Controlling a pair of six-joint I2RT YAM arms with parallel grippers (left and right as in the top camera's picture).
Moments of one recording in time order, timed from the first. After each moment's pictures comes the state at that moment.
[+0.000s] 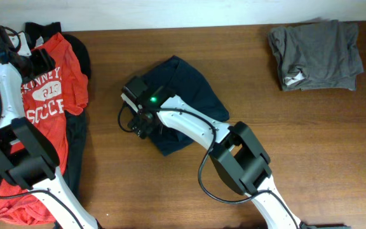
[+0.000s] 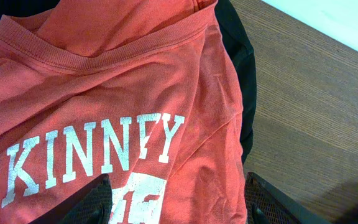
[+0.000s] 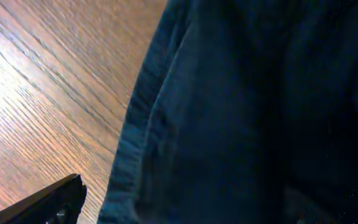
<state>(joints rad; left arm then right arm) 0.42 2.27 2.07 -0.80 0.25 -0.05 0.80 2.36 1.94 -0.80 0.03 -0.06</state>
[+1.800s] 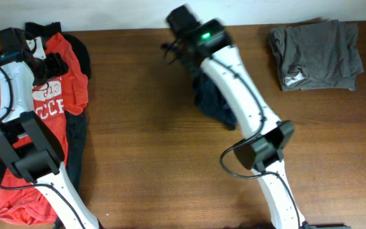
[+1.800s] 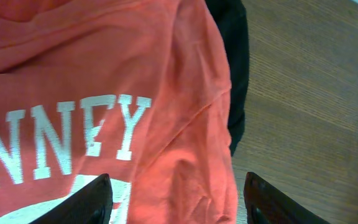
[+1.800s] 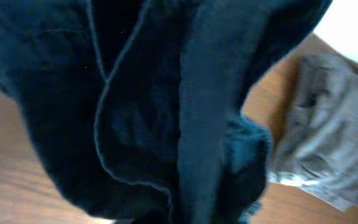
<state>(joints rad) 0.36 2.33 2.06 -0.82 0.25 -0.05 0.48 2.44 2.81 -1.59 0.37 -0.04</state>
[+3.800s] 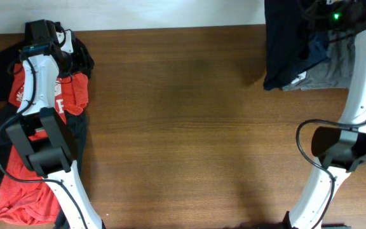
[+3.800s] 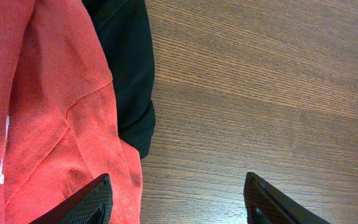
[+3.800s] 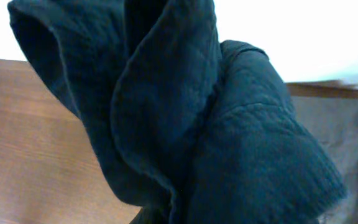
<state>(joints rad) 0.22 2.33 2.06 -0.83 0.25 -0.05 -0.25 2.24 2.65 -1.27 -0.43 -0.21</state>
